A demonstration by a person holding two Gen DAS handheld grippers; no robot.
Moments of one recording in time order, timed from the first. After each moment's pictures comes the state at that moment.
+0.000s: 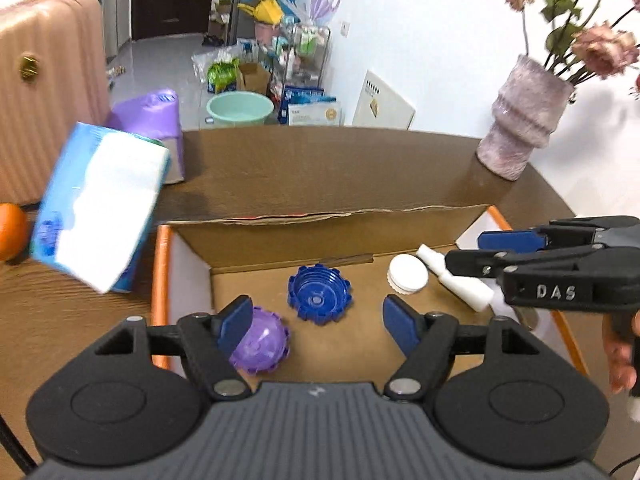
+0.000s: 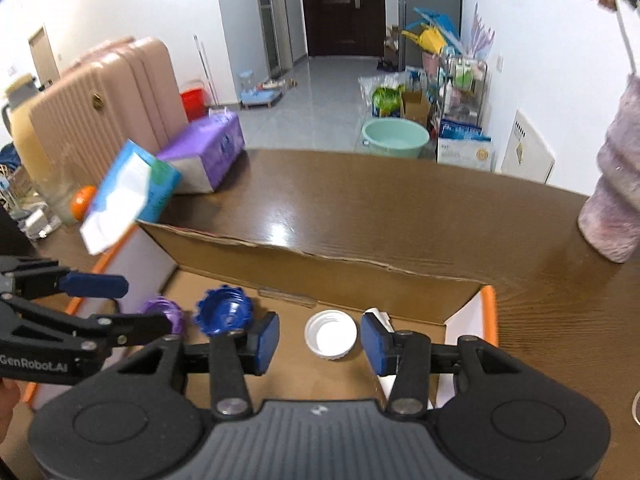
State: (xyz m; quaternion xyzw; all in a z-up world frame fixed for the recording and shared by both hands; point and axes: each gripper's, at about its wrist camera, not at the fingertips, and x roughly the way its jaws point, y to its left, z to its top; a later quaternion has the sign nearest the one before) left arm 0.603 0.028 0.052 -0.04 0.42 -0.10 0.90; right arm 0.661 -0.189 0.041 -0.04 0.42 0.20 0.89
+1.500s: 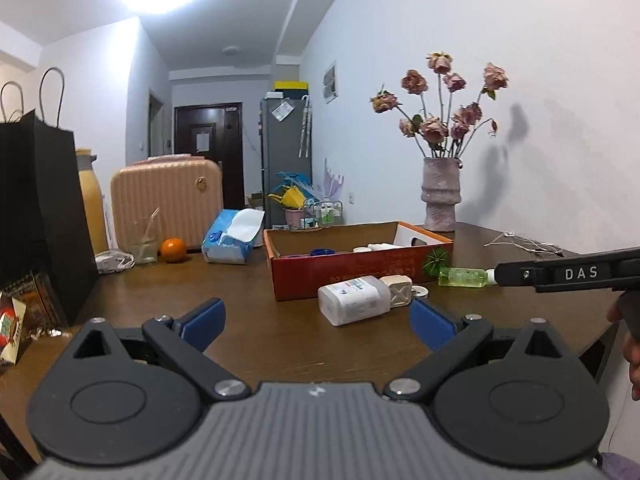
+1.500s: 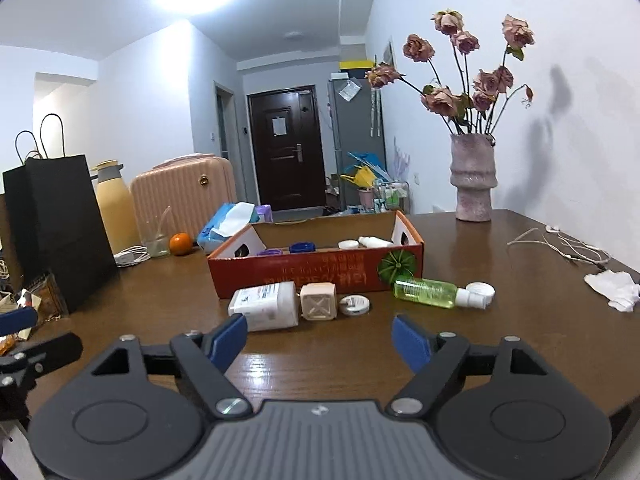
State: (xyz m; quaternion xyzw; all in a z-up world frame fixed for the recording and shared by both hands) left arm 0.106 0.025 0.021 0.03 0.11 -0.05 0.99; right arm 0.172 -0.220 0.017 0.04 0.18 0.11 0.98
